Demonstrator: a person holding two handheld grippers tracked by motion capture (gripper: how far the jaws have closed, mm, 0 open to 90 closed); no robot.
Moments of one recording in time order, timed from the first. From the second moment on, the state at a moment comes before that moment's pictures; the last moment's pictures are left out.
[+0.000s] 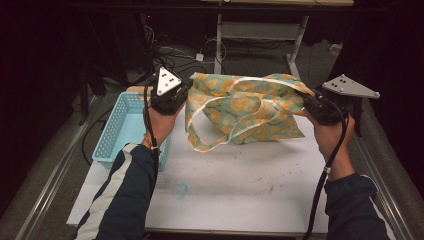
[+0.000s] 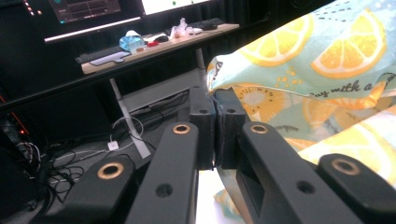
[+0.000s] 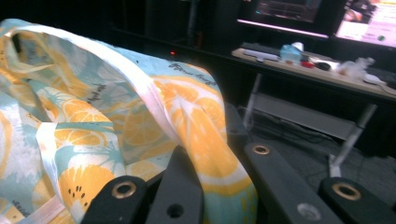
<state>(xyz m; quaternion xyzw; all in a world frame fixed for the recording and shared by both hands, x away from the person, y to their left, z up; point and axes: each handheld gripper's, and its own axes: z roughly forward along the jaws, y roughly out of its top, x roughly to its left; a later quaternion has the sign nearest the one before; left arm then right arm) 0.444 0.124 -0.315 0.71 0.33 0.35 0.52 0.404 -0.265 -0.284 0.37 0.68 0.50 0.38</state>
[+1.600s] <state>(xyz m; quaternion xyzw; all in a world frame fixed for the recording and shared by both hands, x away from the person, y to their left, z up) 0.498 0.098 -0.331 0.72 0.38 0.38 0.44 0.484 -0.255 -0.310 0.44 0.68 0.43 0.41</state>
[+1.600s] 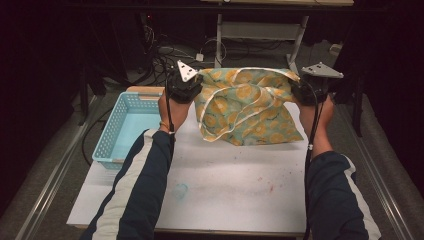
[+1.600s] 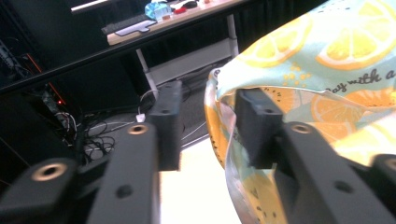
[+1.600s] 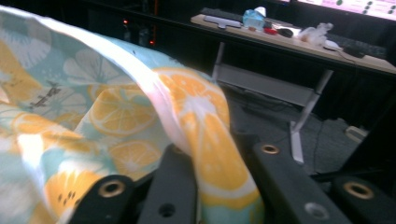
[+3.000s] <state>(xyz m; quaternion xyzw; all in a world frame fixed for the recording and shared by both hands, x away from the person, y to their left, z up) 0.453 0.130 -0.340 0.77 0.30 0.34 0.45 0.444 -0.226 -0.326 0.38 0.71 0.47 0.37</state>
